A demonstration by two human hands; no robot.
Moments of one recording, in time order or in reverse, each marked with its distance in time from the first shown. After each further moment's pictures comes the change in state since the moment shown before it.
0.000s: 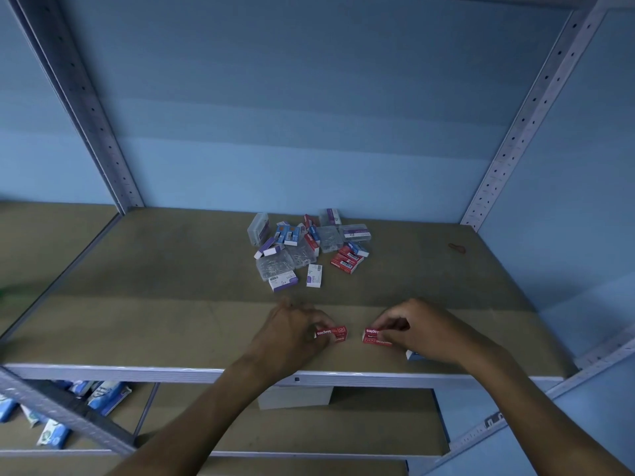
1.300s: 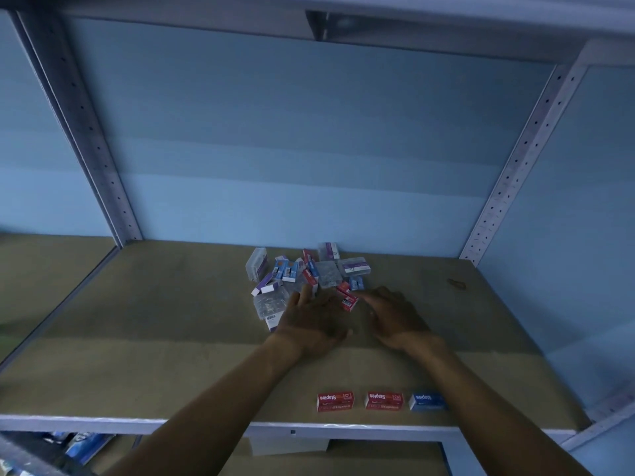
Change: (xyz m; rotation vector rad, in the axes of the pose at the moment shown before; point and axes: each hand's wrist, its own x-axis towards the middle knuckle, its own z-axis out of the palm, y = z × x) left_hand 0.094 -0.011 -0.002 0.437 -0.129 -0.090; right_hand 0.102 0.011 -0.004 -0.273 0.193 0.091
